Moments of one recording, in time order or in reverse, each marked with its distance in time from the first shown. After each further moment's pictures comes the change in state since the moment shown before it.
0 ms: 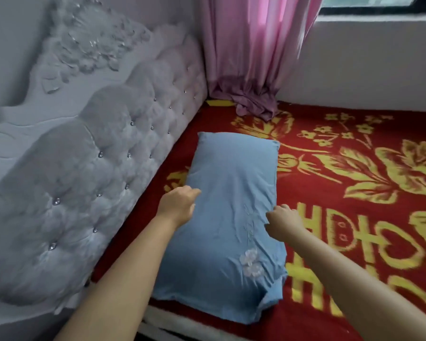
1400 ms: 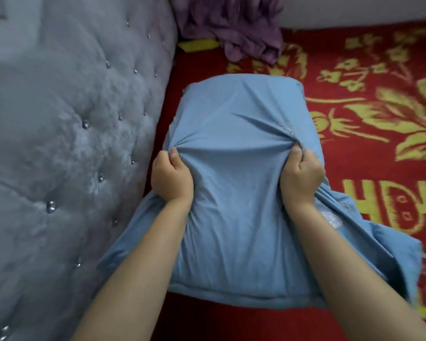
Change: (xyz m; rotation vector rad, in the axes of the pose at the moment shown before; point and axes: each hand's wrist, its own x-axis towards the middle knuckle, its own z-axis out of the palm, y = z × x) left_hand 0.235 -0.125 0.058 -0.731 0.474 -0.615; right_hand 0.232 -0.118 -0.048 1.049 0.912 0.719
